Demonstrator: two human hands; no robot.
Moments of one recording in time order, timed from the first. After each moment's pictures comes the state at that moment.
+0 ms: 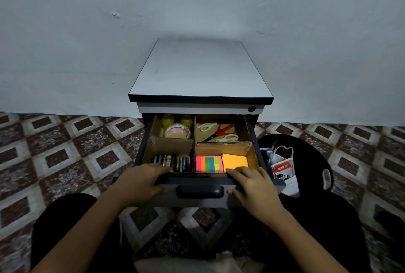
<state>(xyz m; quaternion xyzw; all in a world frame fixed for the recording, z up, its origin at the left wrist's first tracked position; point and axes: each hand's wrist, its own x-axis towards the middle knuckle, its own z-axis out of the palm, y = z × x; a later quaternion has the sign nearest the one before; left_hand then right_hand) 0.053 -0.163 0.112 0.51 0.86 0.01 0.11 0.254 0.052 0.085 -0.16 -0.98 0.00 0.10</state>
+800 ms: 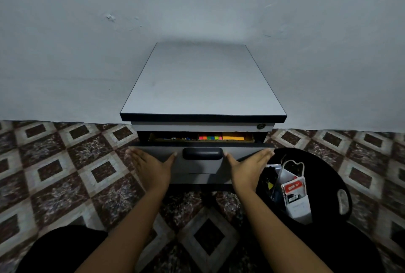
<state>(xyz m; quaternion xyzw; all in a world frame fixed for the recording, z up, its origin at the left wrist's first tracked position) -0.009 -0.056 0.055 0.03 0.90 0.44 0.03 0.118 0.094 0.076 -0.54 -0.70 0.39 0.28</state>
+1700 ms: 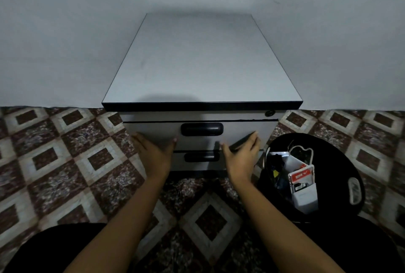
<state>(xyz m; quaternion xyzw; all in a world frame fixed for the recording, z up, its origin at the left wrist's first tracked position) -0.042 -0.030 0.015 0.06 0.87 0.49 0.01 0.088 0.107 0.036 -0.51 -0.75 0.36 0.24</state>
